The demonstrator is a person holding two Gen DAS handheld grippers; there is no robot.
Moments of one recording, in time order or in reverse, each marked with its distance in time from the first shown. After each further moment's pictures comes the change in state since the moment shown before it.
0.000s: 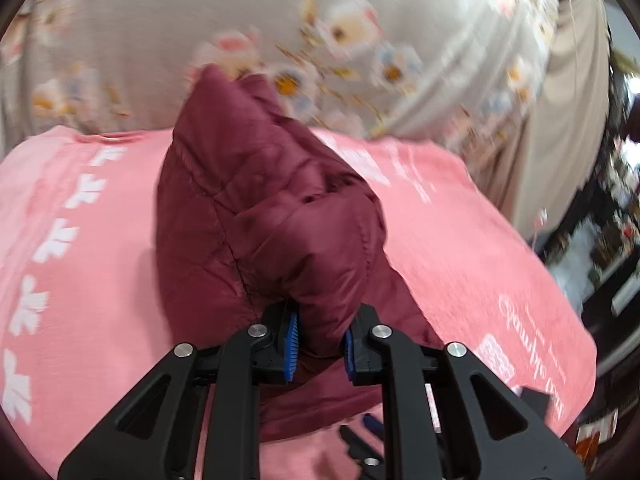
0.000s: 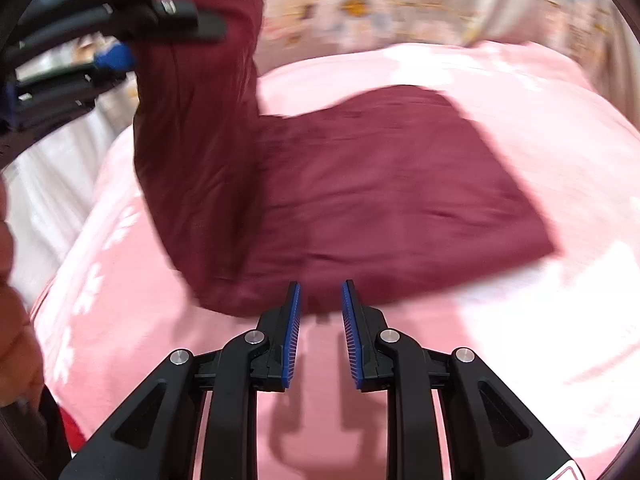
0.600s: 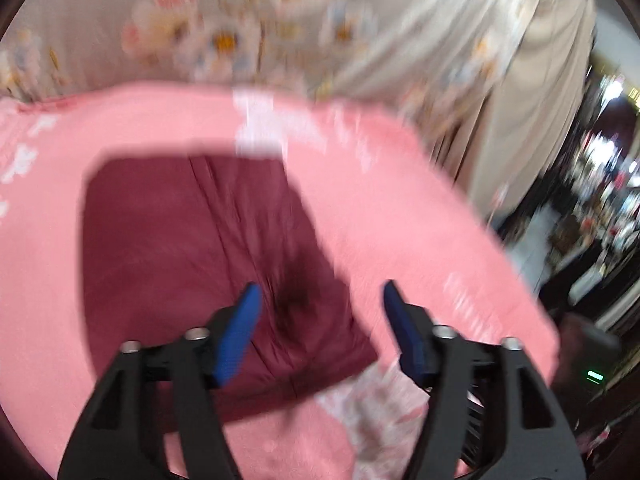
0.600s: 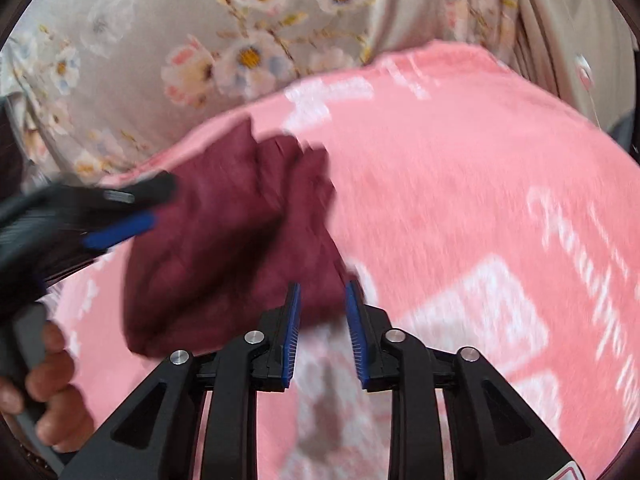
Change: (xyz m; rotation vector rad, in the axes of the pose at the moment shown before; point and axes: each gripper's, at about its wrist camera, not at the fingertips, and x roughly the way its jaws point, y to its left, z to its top) left arm 0.010 -0.035 0.006 -0.054 0.030 -0.189; right arm -0.049 -0.090 0.056 0.125 -0.135 -0.041
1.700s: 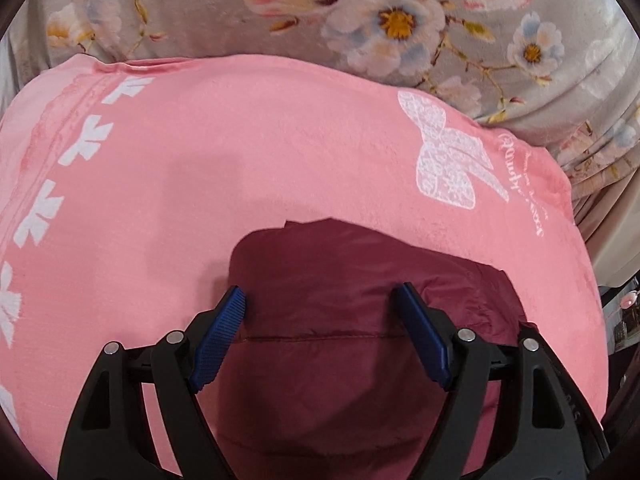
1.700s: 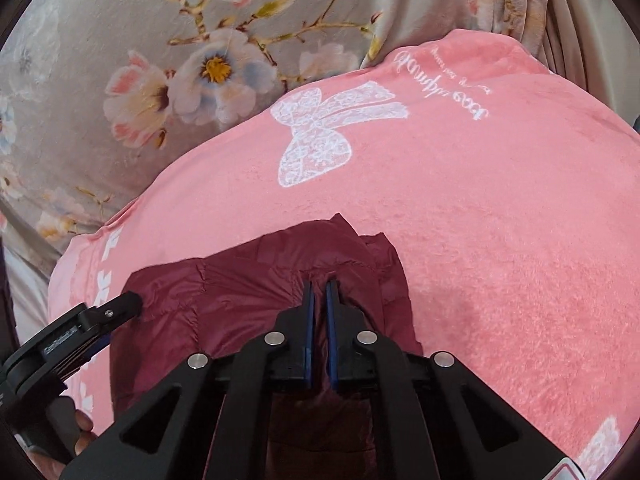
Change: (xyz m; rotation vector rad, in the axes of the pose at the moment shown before) left arm 0.126 0.148 0.083 -0.212 0.137 0.417; right arm 0.174 0.043 0.081 0.135 0.033 -0.073
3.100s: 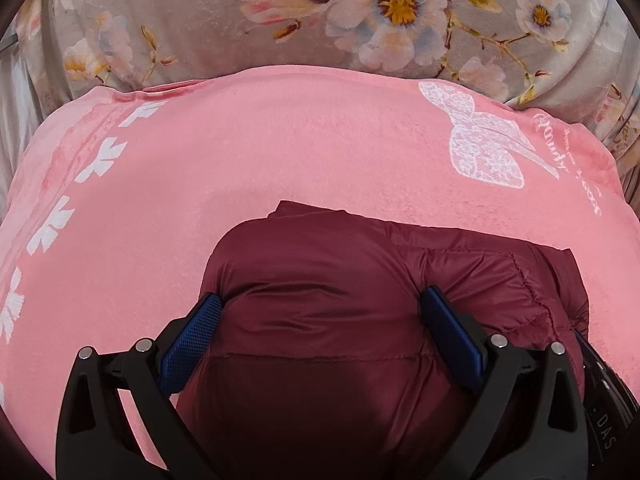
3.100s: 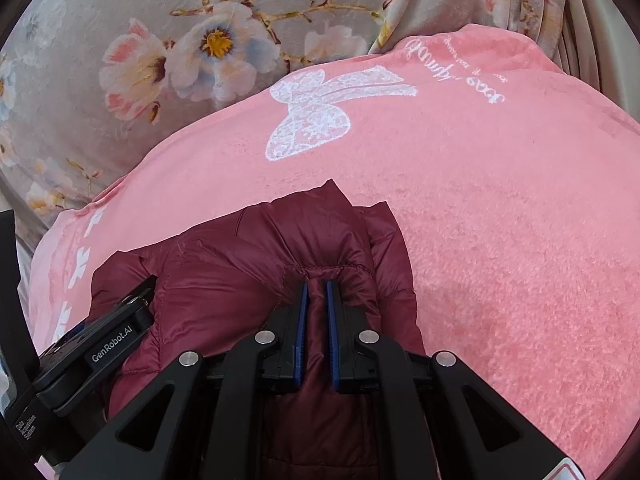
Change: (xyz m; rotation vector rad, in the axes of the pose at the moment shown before) left arm 0.048 -0.021 -0.030 0.078 -0.134 0.182; right arm 0.045 -0.010 -0.018 -0.051 -0.027 -0.015
